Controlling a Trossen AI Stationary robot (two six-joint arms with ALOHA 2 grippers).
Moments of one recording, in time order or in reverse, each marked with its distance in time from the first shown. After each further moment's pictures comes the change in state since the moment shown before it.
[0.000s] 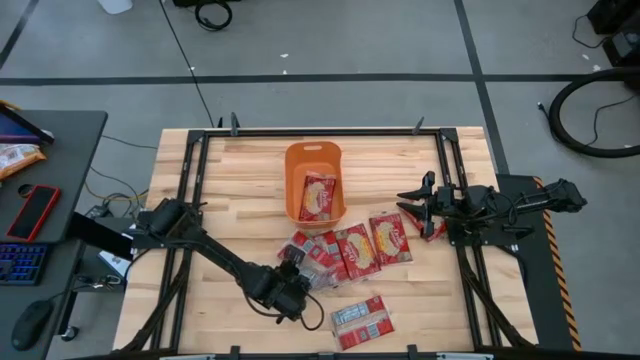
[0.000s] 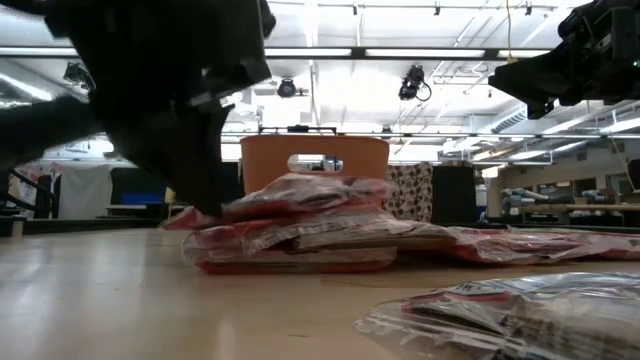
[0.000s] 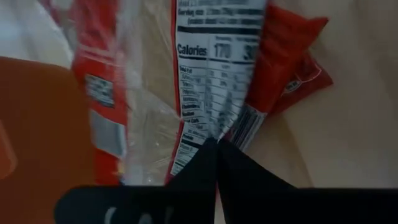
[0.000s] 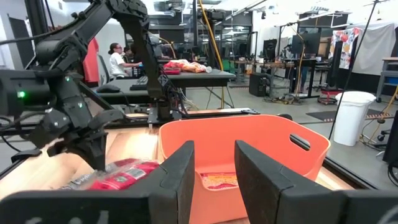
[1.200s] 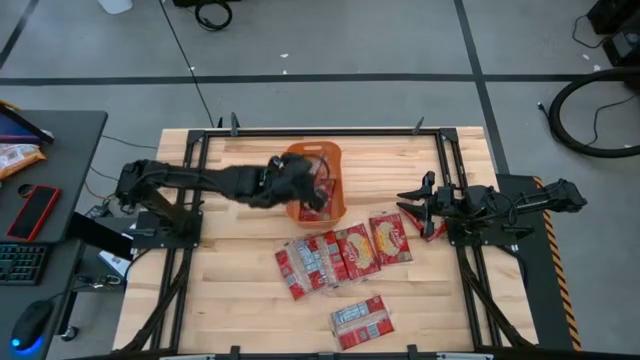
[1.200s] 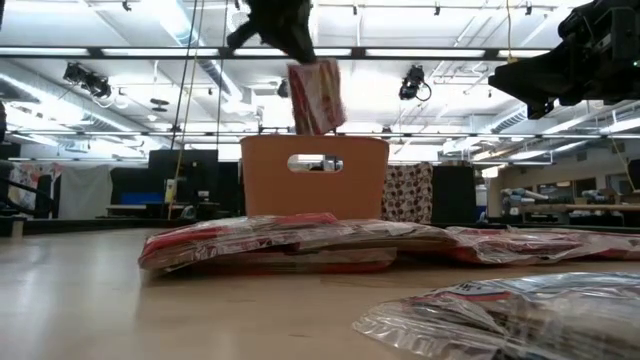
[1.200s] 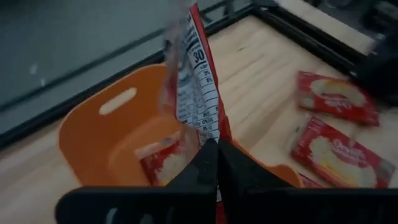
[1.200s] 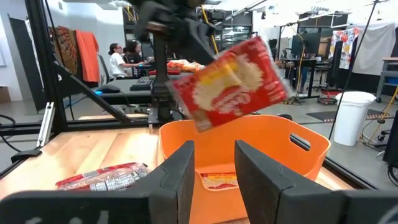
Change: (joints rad) left arm 0.521 -0.365 0.146 0.042 -0.072 -0.698; right arm 0.000 0.000 0.000 0.000 0.000 0.000
